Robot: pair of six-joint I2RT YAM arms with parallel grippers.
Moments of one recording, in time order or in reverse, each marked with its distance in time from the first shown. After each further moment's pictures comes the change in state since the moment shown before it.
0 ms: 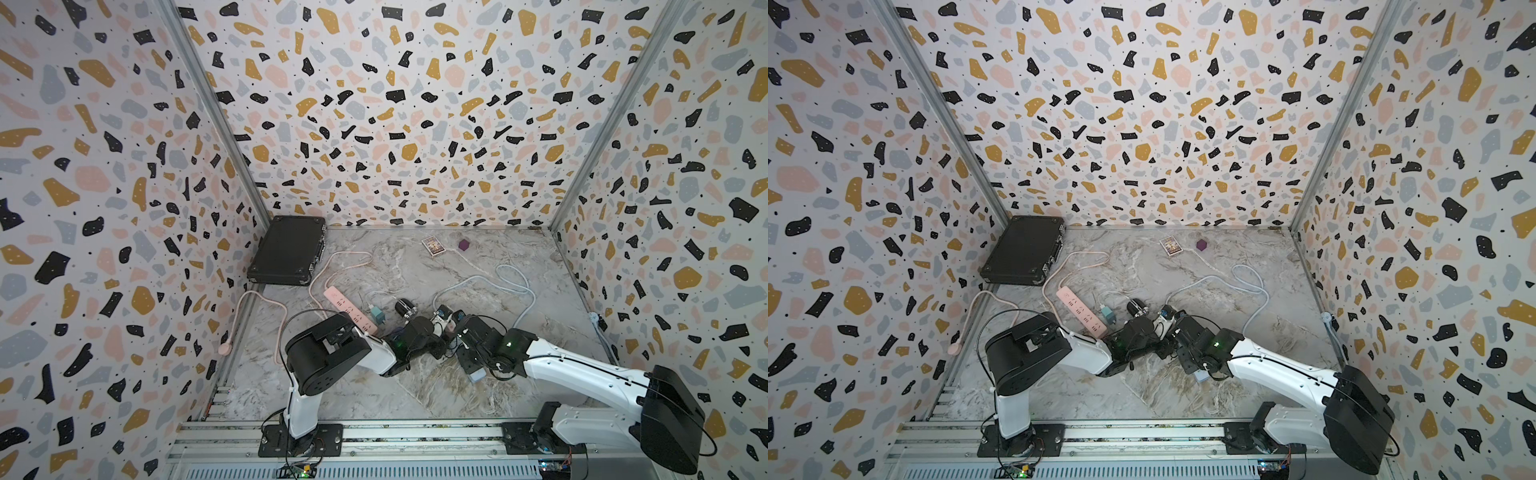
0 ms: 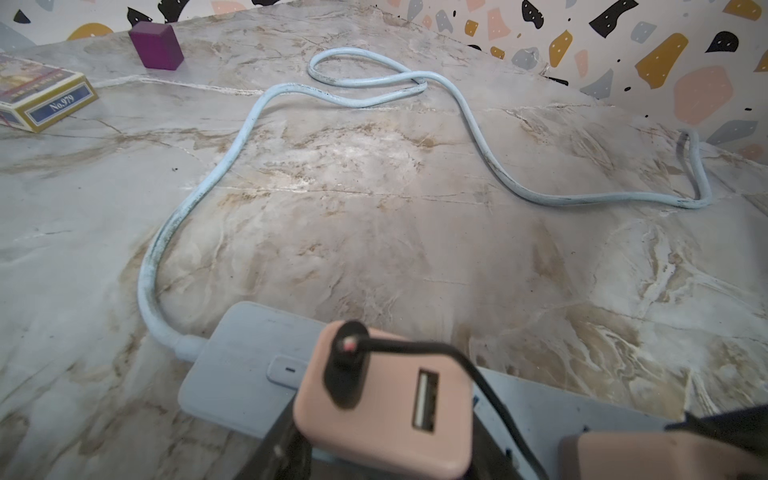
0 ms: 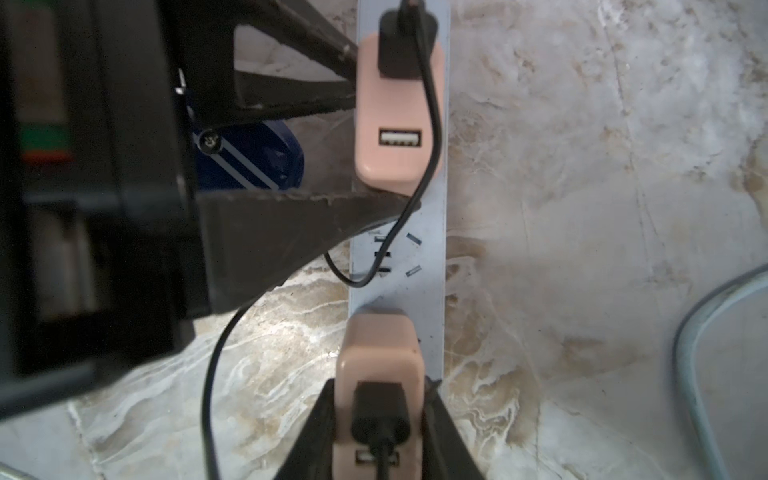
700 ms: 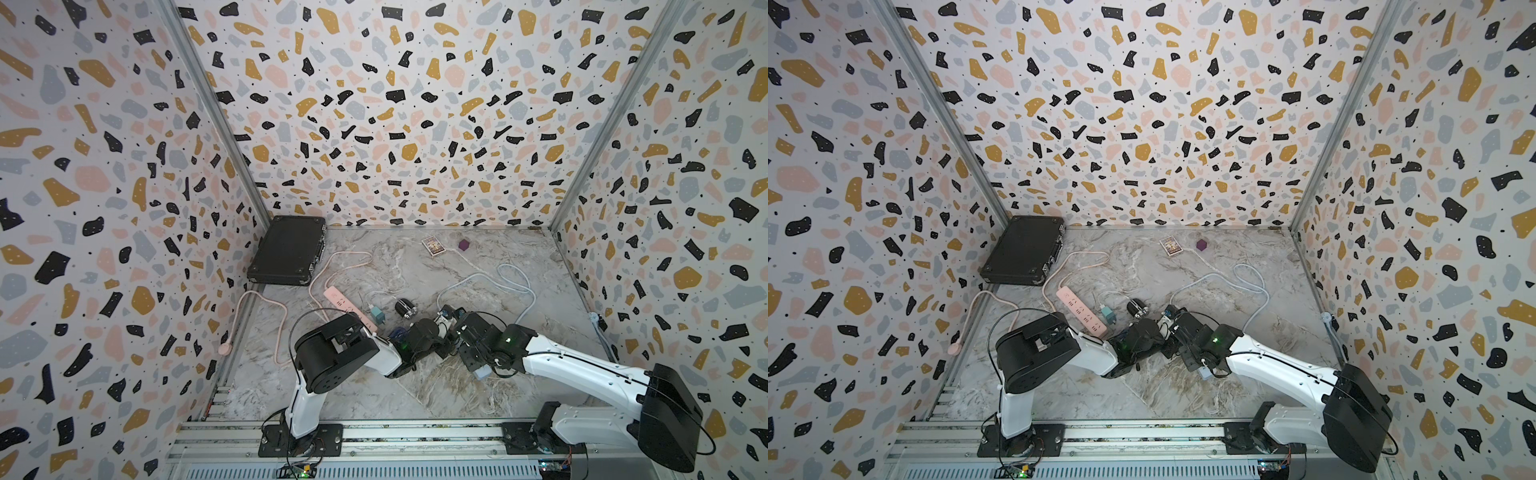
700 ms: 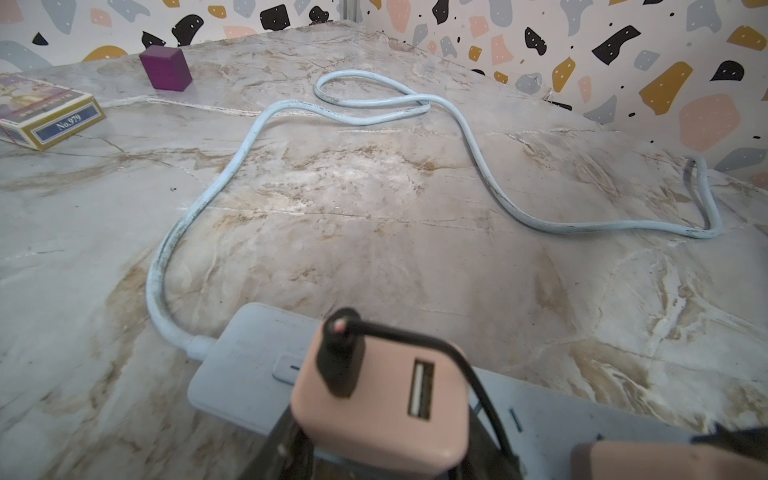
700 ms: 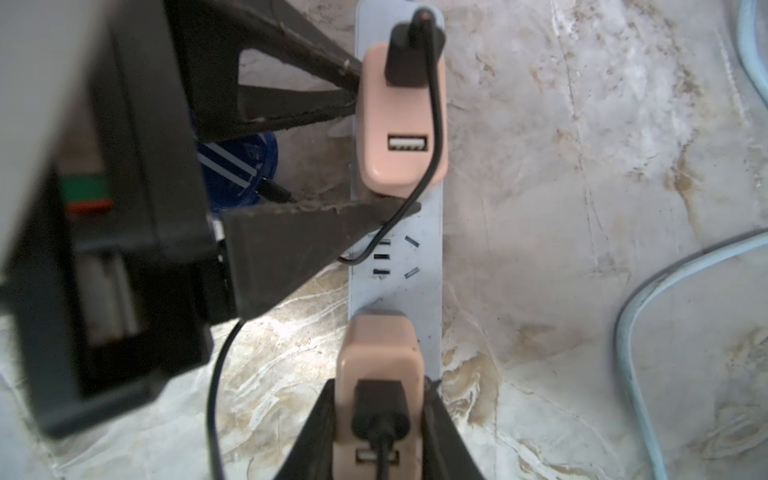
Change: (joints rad) left arm -0.026 0.053 0.034 0.062 -0.047 -0.026; right arm -0.006 0.011 0.047 -0.072 0.035 -0.030
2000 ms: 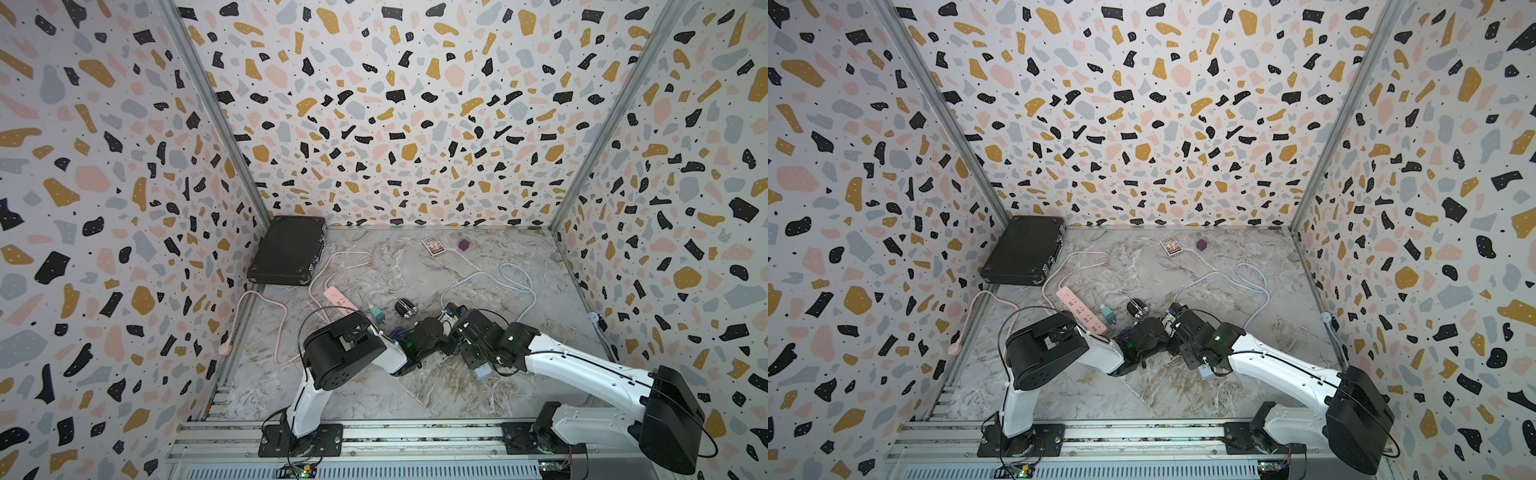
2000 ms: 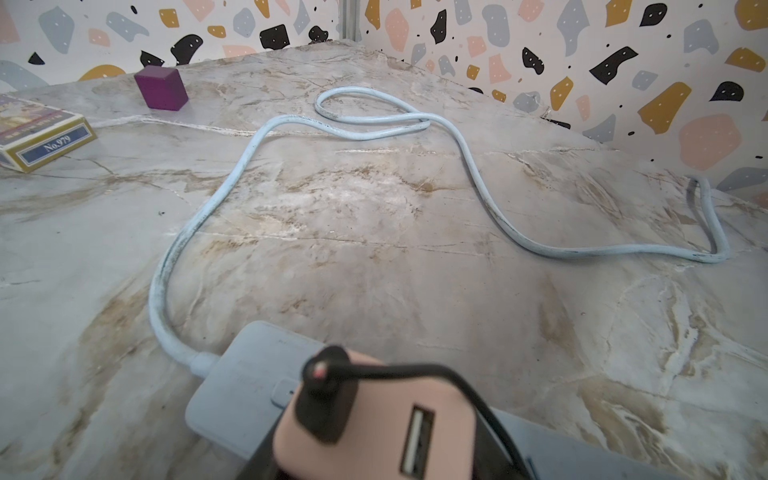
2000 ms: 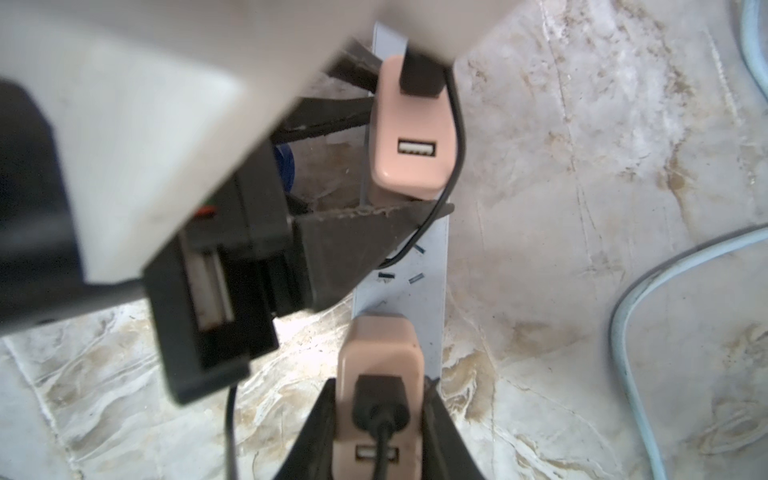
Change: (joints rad) left arm -0.007 0.064 0.064 0.032 -0.006 -0.003; right arm -0.014 -0.015 0.017 -0.018 -0.011 -0.001
